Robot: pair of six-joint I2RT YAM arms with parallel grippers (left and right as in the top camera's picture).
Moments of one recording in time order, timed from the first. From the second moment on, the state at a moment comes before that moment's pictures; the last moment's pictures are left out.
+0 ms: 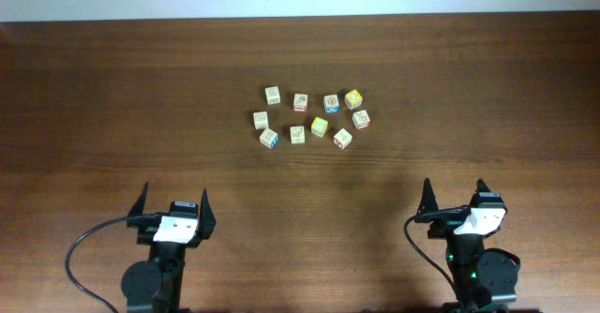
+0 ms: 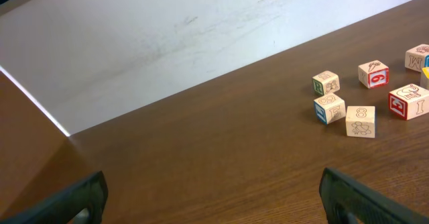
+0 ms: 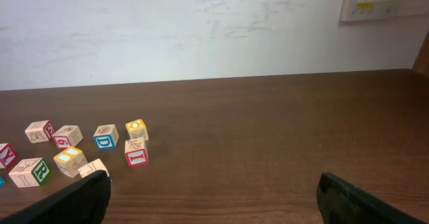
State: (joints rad) left arm 0.05 0.01 0.02 -0.08 0.04 0.38; right arm 0.03 0.01 0.01 -0.07 0.05 0.07
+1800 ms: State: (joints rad) left arm 0.05 1.09 1.07 -0.56 0.26 0.20; right arm 0.03 0.85 0.85 -0.32 -0.15 0.07
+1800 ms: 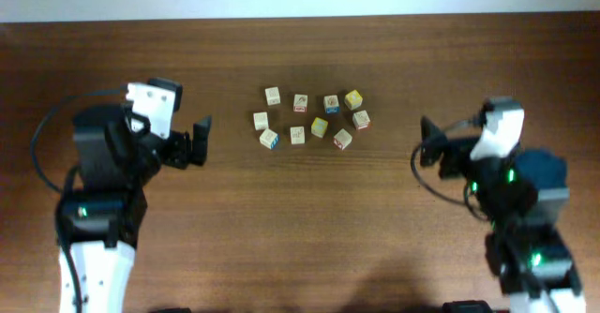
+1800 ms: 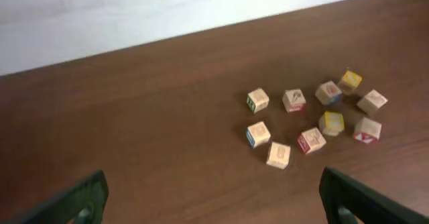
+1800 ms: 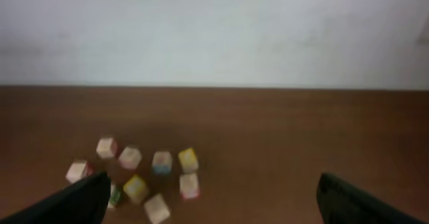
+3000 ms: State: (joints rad) left arm 0.02 1.69 1.55 -0.97 0.18 -0.08; right arm 0.28 2.15 1.62 -0.75 -0.02 0.08
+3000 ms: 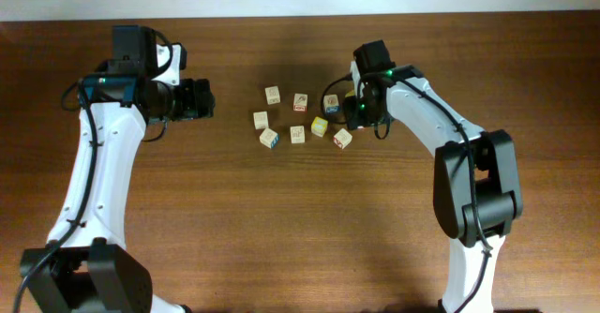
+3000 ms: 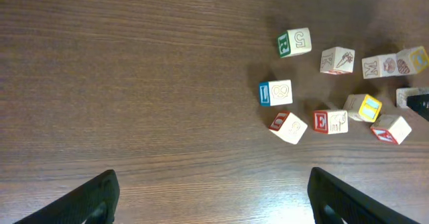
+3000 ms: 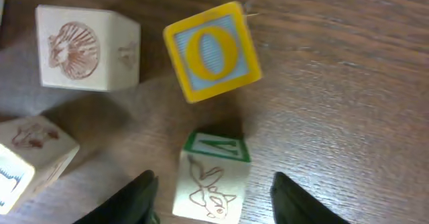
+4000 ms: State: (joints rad) left arm 0.02 1.69 1.55 -0.96 0.17 -0.10; right arm 0.28 2.16 1.71 -1.19 -0.05 0.34
